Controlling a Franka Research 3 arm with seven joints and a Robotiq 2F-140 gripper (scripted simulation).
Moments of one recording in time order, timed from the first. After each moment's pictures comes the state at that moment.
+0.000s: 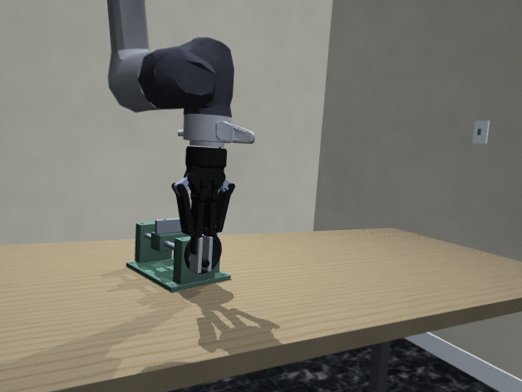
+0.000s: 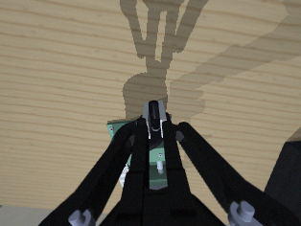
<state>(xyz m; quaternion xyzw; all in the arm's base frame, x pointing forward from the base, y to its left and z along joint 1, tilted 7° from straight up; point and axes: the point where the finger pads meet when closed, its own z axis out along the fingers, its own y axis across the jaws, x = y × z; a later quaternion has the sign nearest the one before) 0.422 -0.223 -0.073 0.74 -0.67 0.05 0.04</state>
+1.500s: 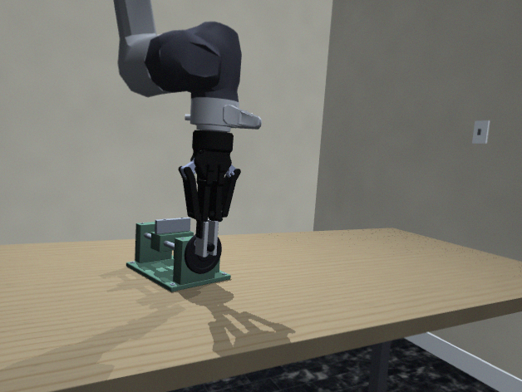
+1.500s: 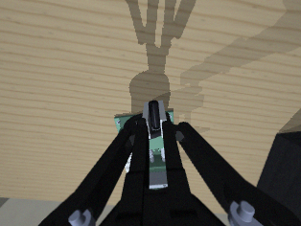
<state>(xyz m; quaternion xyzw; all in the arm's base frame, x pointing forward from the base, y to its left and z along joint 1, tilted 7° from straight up) 0.432 -0.218 -0.044 0.74 -0.67 0.04 0.04</state>
